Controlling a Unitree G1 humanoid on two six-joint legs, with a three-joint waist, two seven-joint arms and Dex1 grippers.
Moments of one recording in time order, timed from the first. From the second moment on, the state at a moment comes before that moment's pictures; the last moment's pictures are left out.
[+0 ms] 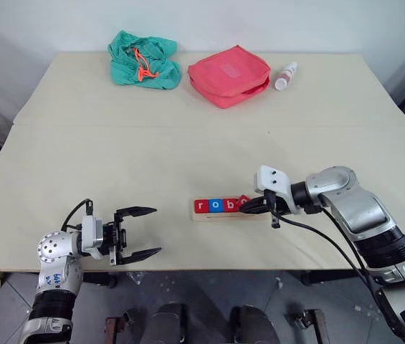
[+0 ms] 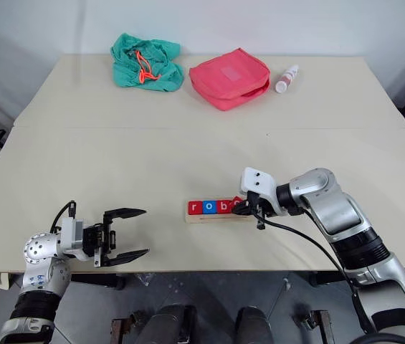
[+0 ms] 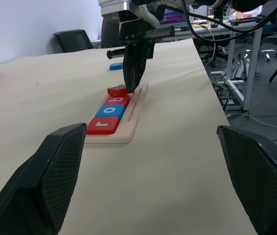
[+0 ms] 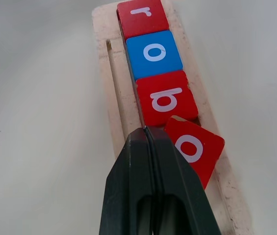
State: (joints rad) left arm -0.22 0.49 0.15 0.37 -0.55 -0.44 -1.50; right arm -0.66 -0.72 0.32 -0.01 0.15 0.52 1.25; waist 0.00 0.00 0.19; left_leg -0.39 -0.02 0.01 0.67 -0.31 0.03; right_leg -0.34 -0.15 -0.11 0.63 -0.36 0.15
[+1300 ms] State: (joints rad) left arm -0.25 0.49 0.15 0.40 -0.55 -0.45 -1.50; right arm -0.66 -0.78 0.27 0.12 0.09 0.45 1.22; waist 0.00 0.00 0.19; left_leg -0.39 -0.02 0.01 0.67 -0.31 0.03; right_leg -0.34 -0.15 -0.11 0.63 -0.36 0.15
